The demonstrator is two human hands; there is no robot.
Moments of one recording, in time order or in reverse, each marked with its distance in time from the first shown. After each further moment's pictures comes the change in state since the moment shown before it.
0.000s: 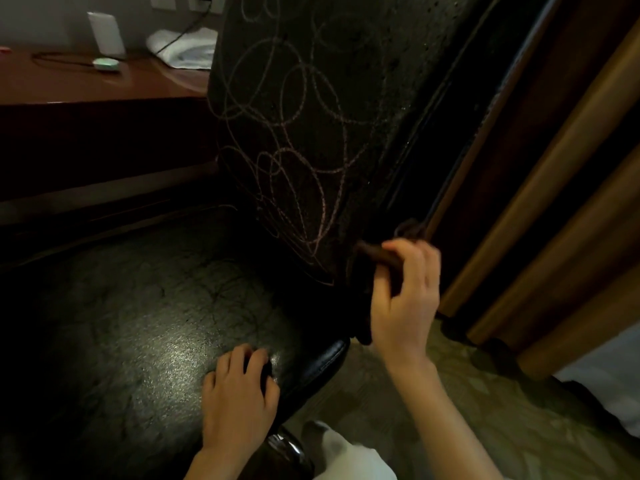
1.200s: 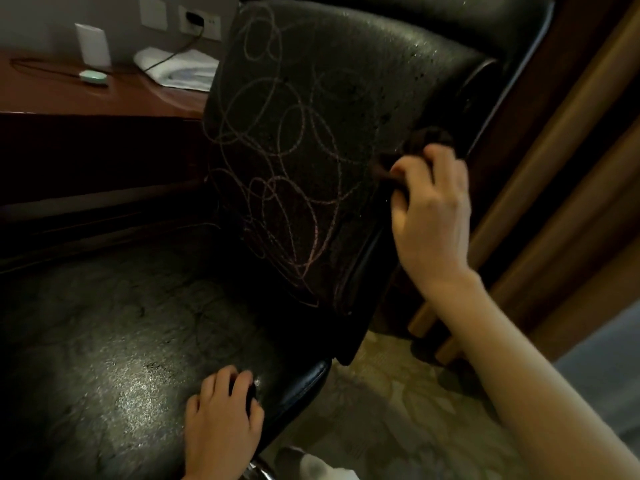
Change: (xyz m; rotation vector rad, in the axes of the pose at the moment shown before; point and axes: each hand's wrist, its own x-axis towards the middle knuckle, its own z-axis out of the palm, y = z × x) left_hand 0.004 -0.005 0.006 -0.015 -0.070 -0.002; right_hand 0.125 -0.051 -0.026 -0.530 -0.083 -0.363
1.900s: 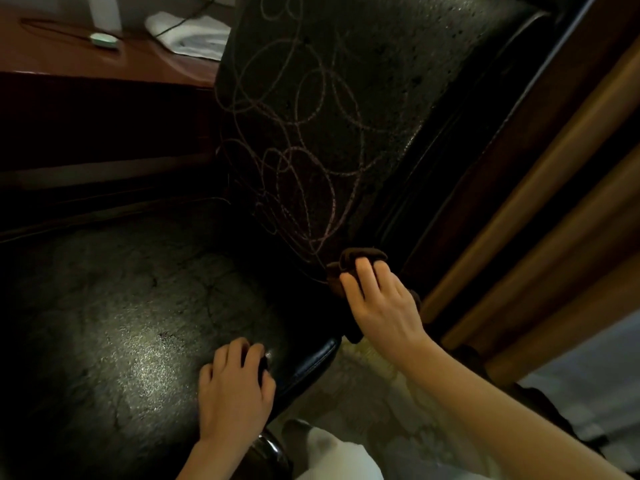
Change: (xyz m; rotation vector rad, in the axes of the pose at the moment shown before) left_hand -0.005 0.004 -0.002 -0.016 0.065 -0.003; right_hand -0.136 0.001 0.062 -0.221 -0.220 -0.550
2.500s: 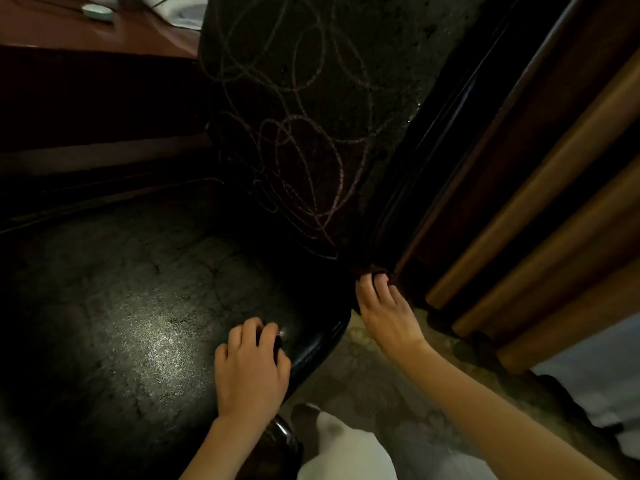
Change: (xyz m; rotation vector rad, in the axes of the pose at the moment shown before) left_hand 0.010 0.010 0.010 -0.006 -0.003 -0.025; right_hand -0.053 -0.016 0.072 -0.065 -0.435 0.031
